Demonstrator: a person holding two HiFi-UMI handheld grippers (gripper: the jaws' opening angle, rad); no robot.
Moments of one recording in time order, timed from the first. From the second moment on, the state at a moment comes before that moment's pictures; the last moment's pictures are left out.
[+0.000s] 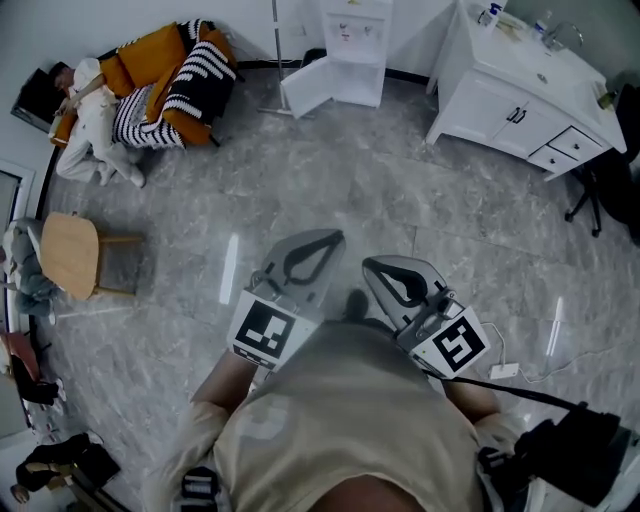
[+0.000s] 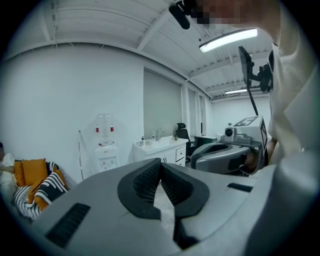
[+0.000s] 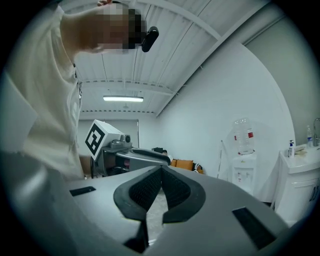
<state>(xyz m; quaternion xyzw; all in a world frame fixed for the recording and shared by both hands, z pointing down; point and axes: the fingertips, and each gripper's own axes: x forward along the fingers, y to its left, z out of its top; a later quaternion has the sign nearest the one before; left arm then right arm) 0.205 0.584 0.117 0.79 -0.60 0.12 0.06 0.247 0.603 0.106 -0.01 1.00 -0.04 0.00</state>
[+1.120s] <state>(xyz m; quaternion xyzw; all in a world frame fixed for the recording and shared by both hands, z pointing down) -0.003 0.529 0.124 0.76 -0.64 0.08 0.08 0.063 0.549 0.112 0.00 1.00 -0.05 -0.03</state>
